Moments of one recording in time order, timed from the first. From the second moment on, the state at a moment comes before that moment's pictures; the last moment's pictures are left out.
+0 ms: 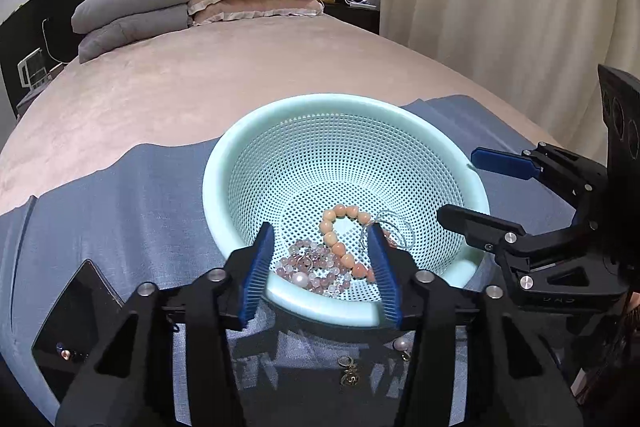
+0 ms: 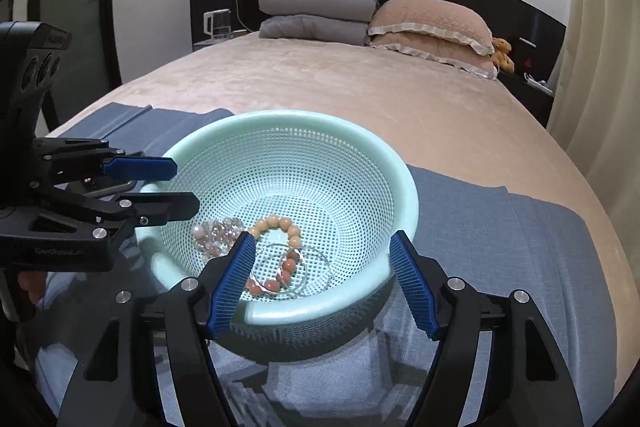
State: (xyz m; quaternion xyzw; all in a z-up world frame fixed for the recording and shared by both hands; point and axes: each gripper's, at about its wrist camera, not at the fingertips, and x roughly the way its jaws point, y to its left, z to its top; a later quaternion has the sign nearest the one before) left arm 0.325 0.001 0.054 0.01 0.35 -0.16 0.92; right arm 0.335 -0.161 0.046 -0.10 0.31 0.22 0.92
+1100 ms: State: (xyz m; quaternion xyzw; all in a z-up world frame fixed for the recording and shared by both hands) left arm 0.275 -0.005 -0.024 0.14 0.40 -0.18 0.89; right arm 0.299 -0.117 -0.019 -0.14 0.41 0.31 0.85
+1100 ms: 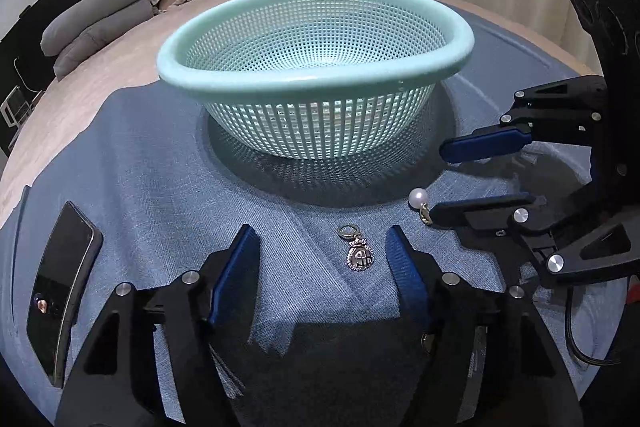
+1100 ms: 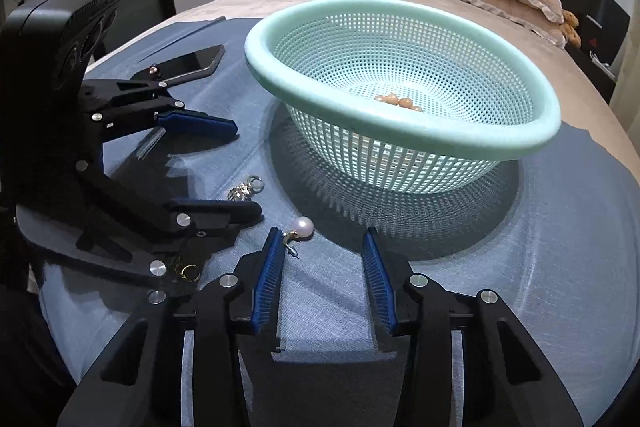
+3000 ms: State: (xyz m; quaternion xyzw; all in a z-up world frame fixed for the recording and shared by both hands) left arm 0.214 0.042 0.028 0.06 0.39 -0.19 0.90; right arm 0.260 -0.170 0.045 -0.08 0.37 0.26 0.89
